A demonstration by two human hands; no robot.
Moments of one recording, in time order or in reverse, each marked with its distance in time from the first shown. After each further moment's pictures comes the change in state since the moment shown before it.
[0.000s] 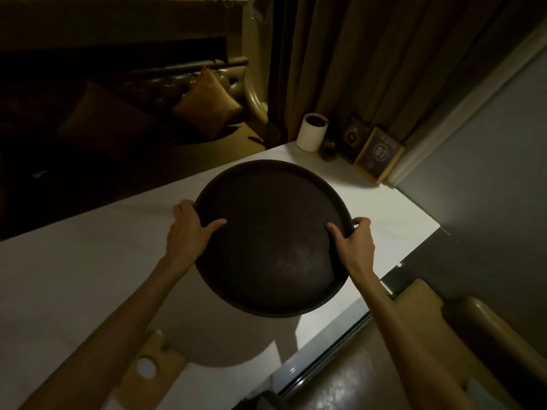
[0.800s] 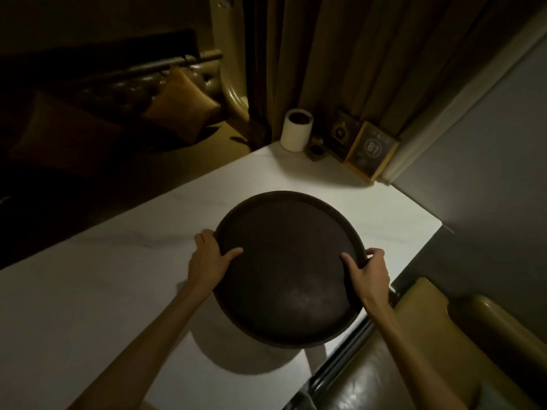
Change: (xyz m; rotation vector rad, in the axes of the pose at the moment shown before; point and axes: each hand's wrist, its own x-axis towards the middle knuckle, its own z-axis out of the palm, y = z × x) left_hand 0.068 0.032 0.115 0.021 -0.231 -0.001; right_hand 0.074 0.086 0.014 -0.046 0.057 0.164
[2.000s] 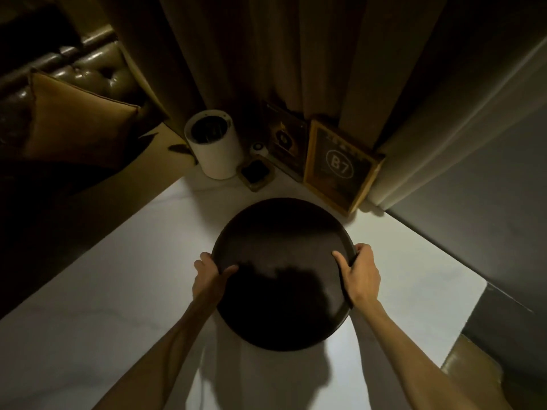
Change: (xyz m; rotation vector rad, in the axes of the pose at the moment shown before) left_hand 0.370 0.142 0.342 0.014 -0.165 -0.267; right_hand 0.468 0.160 0.134 -0.039 -0.089 0.092
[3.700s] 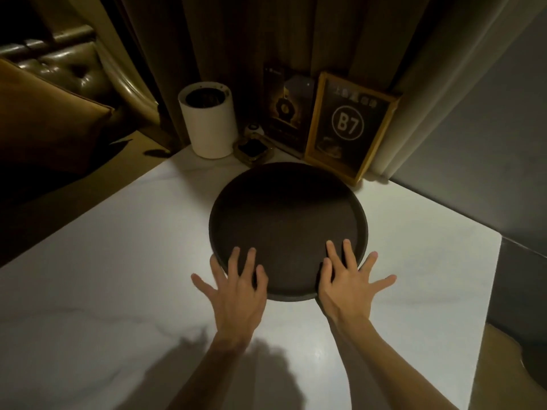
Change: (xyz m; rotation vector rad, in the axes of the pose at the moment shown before) left_hand -0.052 -0.074 0.074 0.625 0.263 0.465; right_hand -0.123 -0.011 0.082 -0.578 0.043 -0.013
